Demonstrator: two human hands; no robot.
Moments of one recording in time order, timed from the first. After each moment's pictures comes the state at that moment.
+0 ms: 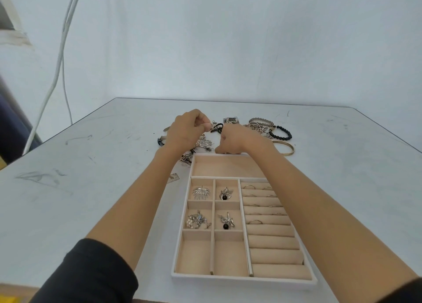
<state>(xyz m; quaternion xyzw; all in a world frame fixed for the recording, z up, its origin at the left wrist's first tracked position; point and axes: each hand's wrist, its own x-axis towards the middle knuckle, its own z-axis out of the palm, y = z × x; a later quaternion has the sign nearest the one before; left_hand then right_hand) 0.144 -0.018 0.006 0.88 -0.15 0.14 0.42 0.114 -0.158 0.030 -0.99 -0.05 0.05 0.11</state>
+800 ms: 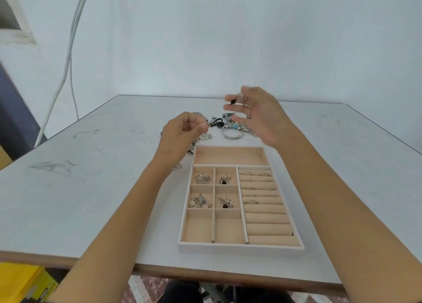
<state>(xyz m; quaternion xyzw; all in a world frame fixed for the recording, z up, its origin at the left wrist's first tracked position) 0.065 -0.001 0.008 0.78 -0.16 0.13 0.59 0.070 -0.194 0.056 -0.62 -0.09 -0.03 0.78</state>
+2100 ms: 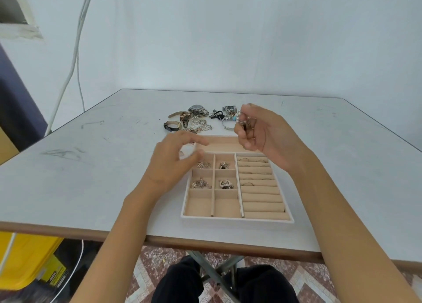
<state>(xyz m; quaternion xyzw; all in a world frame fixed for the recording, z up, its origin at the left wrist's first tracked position) -0.006 0.025 -0.013 0.86 -0.24 0.18 0.42 -0.013 -0.193 0.042 -0.65 -0.17 0.05 0.74</state>
